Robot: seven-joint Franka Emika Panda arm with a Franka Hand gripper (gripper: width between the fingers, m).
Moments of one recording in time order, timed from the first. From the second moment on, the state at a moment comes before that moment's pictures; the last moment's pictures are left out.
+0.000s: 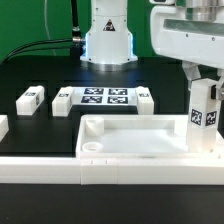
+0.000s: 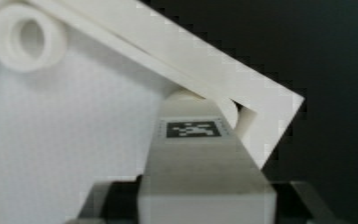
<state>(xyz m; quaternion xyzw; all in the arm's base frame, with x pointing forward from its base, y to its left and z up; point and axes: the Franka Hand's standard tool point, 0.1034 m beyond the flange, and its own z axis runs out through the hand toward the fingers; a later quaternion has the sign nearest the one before) 0.631 0.114 0.112 -0.82 0.58 0.02 0.05</state>
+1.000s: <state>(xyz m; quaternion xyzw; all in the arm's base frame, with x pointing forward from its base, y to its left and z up) 0.634 0.115 0.112 -0.75 0.65 0.03 0.06</state>
